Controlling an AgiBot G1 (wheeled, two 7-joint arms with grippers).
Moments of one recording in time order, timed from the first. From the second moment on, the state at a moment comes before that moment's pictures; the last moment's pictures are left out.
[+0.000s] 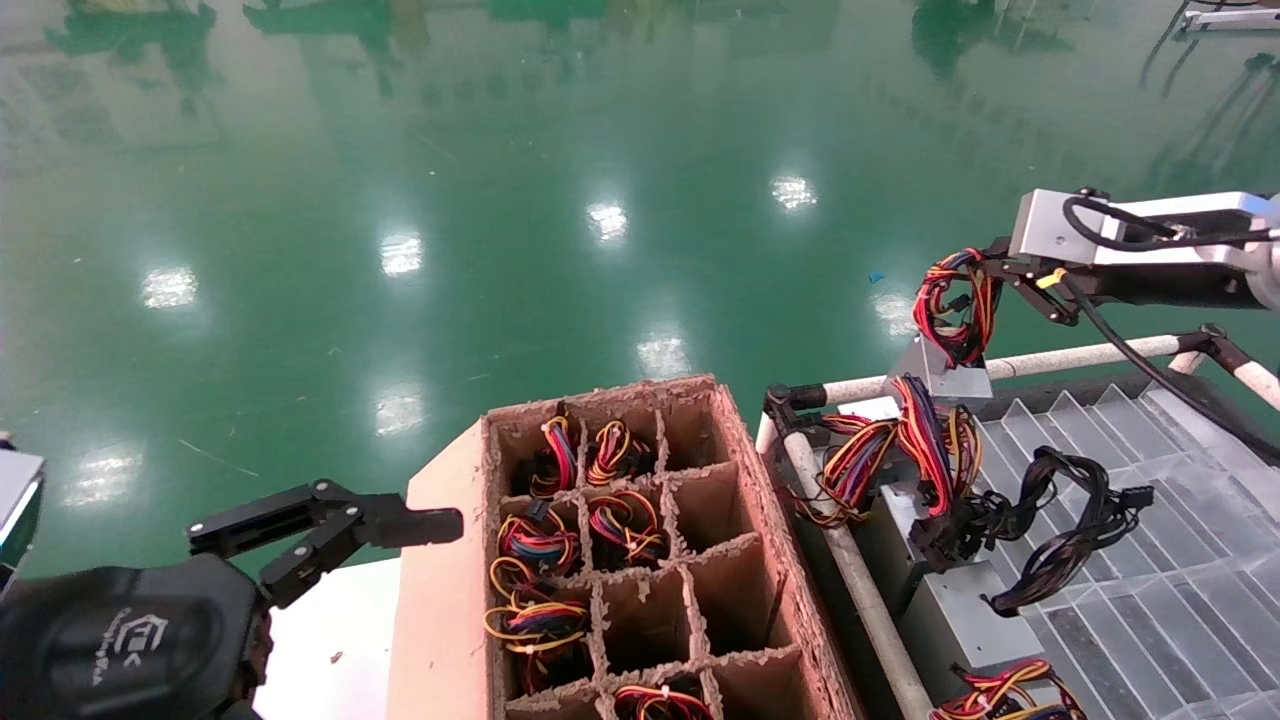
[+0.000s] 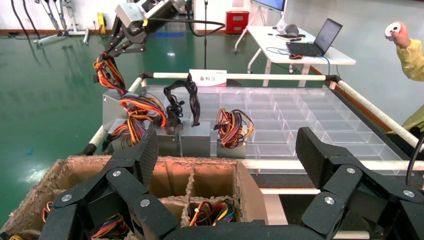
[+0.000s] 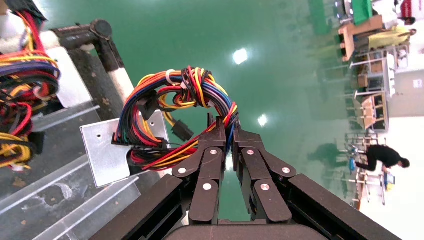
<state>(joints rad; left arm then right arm) -1.08 0.61 0.29 -1.28 0.72 1.49 -0.18 2.07 -1.00 -0.54 -0.02 -1.73 -1.01 -0.76</state>
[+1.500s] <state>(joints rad) -1.08 0.60 0.30 -1.28 0.72 1.49 -0.18 2.04 -0.99 -0.52 -0.01 -1.69 -1.06 -0.72</state>
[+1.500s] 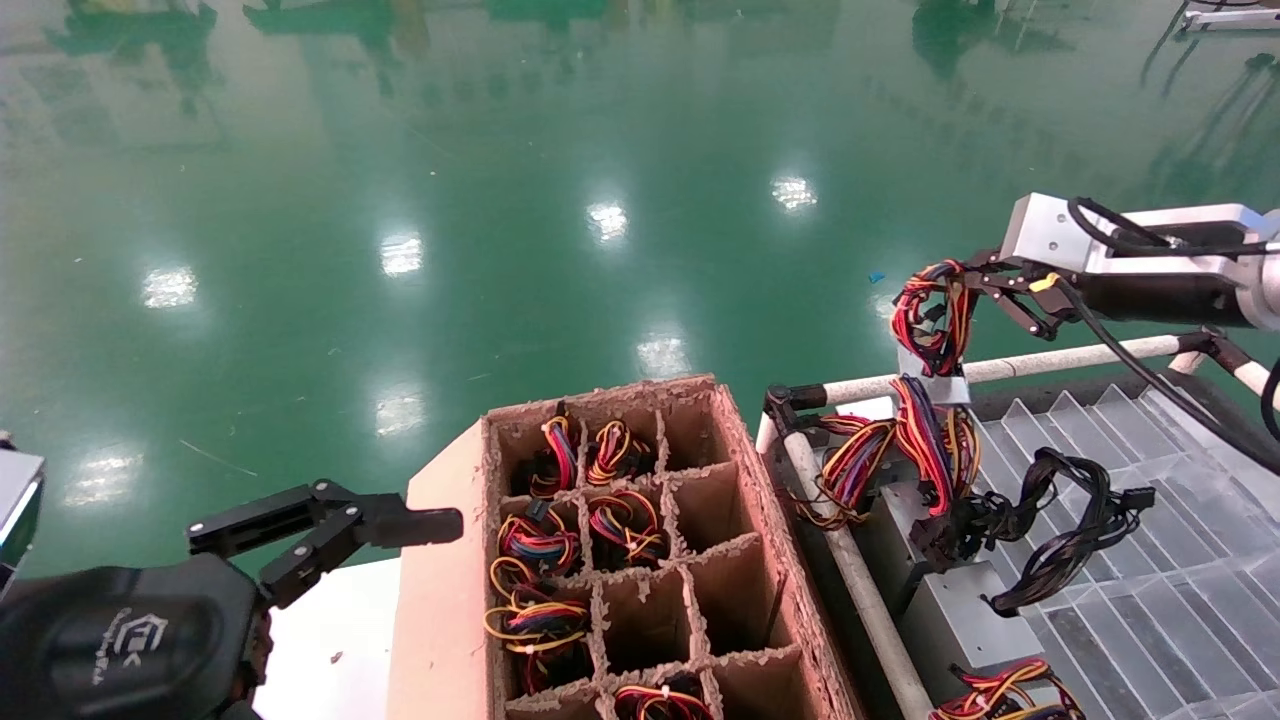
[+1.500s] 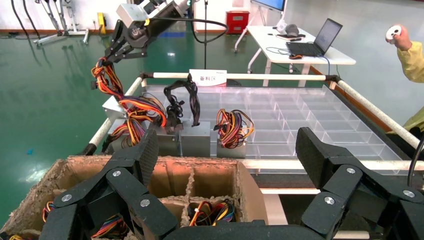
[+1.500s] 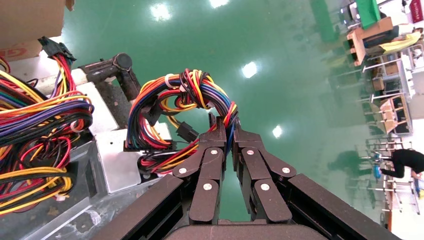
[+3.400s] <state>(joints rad) -1.08 0.60 0.30 -1.28 0.72 1.49 -0.18 1.81 -0.91 -0.27 -0.04 -1.33 -0.97 -0.49</state>
